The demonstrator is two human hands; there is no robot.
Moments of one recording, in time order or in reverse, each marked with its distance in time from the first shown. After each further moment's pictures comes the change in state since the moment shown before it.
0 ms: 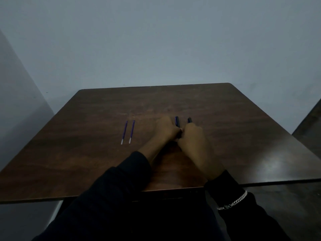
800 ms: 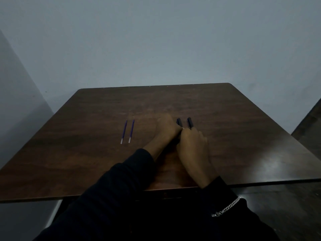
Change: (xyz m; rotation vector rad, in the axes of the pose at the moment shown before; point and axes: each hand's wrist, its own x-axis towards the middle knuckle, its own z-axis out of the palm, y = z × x) left_hand 0.006 0.002 0.010 0.046 0.091 0.008; right_hand -0.032 -0.001 0.008 -0.305 0.188 -0.124
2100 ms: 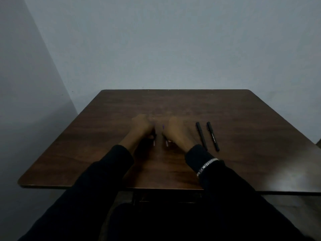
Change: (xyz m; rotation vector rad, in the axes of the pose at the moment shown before) left_hand 0.002 -0.089 -0.120 0.057 0.082 -0.250; right_hand 0.067 -0.100 0.026 0.325 -0.341 -0.062
